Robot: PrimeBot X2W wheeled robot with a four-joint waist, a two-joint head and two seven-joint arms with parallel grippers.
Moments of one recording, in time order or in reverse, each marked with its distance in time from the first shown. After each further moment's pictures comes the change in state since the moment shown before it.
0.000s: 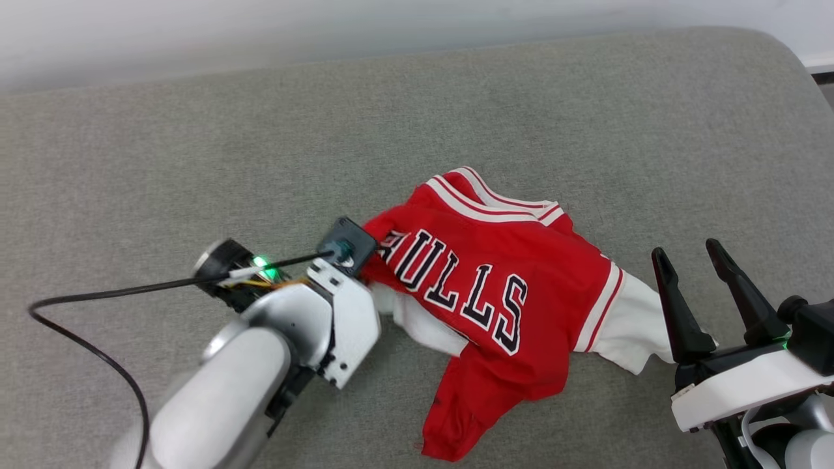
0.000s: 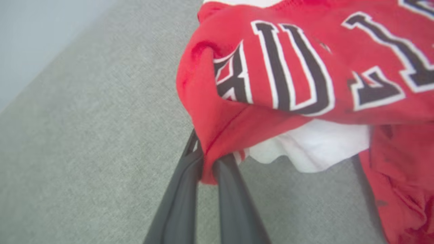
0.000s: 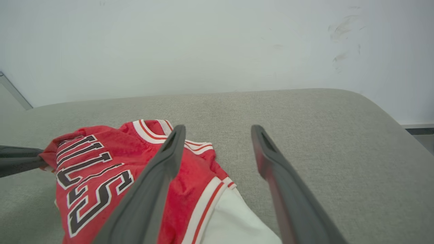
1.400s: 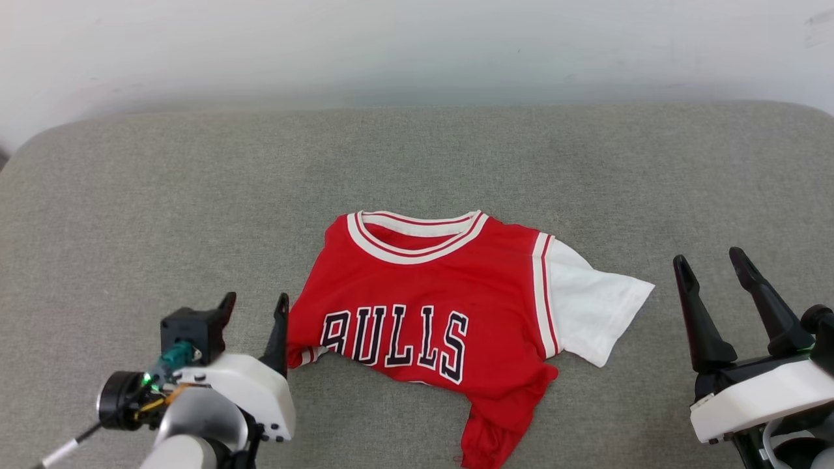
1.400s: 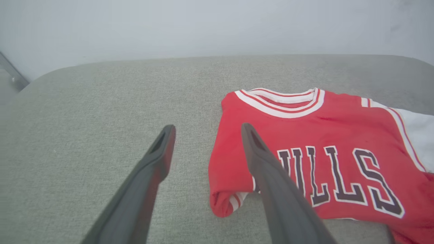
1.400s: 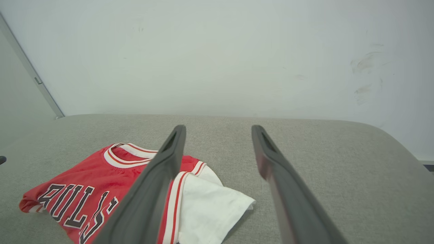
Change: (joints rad) left arm 0.412 0.006 0.289 -0.175 -0.136 0.303 -0.458; right arm 0.049 0.009 -0.049 -0.083 -0.023 0.000 0.066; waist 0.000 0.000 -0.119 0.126
